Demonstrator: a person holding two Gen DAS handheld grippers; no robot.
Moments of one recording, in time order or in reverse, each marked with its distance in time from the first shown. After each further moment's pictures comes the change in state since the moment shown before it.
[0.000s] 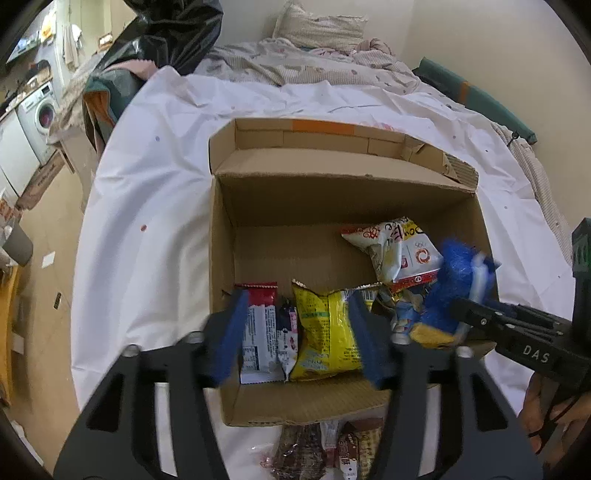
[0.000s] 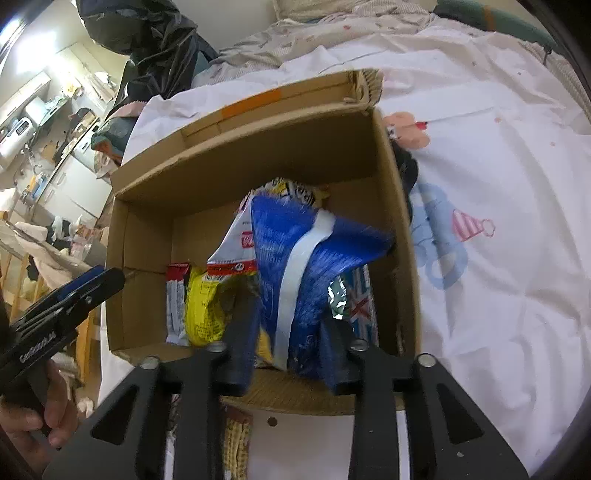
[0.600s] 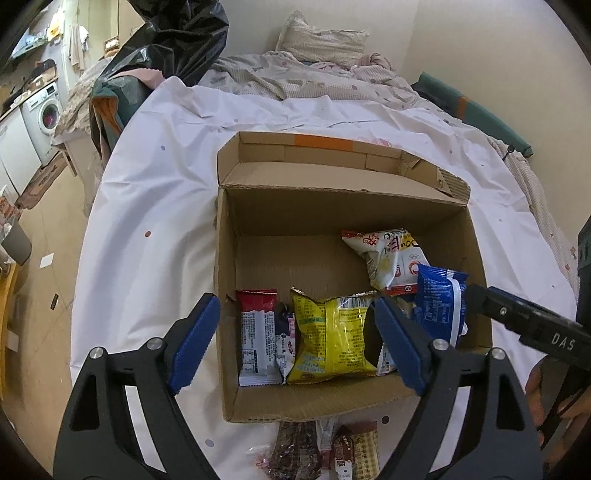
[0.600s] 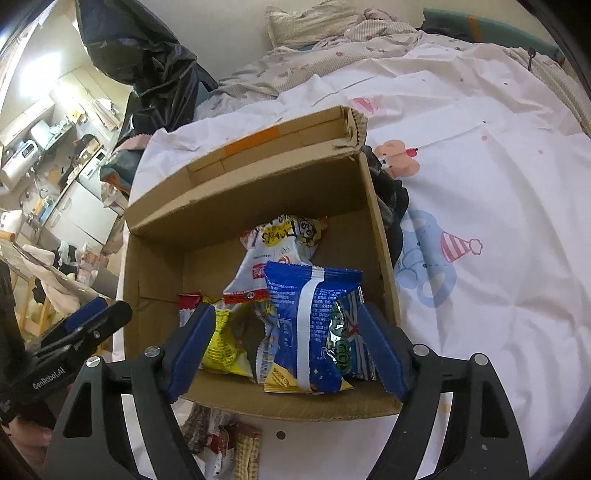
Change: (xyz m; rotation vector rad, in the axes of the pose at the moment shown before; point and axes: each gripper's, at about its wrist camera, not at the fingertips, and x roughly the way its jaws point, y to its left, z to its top) left arm -0.014 0.003 -0.005 -0.020 -0.054 -0.013; right arm -0.025 -0.002 0.004 0.031 -0.104 0.025
